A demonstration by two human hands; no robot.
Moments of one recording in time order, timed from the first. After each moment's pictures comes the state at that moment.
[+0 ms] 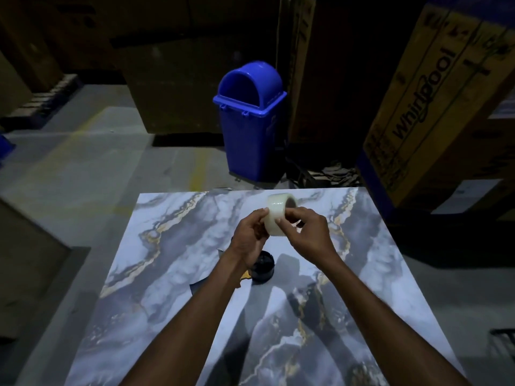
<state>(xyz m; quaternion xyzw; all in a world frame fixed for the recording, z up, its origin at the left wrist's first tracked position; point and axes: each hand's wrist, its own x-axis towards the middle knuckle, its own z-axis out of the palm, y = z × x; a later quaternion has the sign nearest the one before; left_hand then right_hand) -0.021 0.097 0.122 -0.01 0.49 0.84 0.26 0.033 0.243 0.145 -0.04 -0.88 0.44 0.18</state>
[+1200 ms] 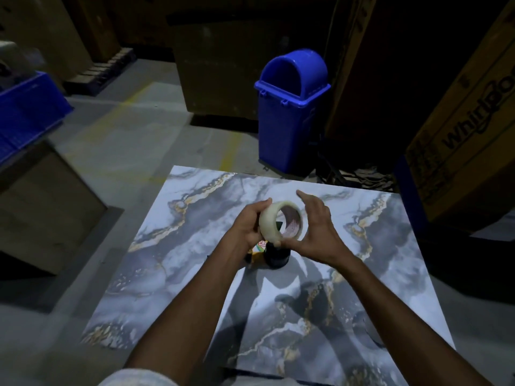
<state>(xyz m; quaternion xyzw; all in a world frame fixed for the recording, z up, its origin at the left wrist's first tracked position) -0.030 0.062 0.101 -0.17 0.41 0.84 0.30 0.035 0.241 0.128 0.10 -0.93 0.34 0.05</state>
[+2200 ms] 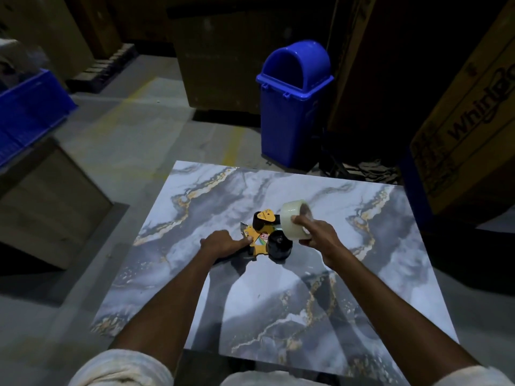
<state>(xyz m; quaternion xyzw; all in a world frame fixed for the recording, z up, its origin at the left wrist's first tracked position) -0.010 -0.027 0.028 -0.06 0.94 0.20 0.28 0.029 0.248 0.084 -0.25 -0.69 0.67 -0.14</state>
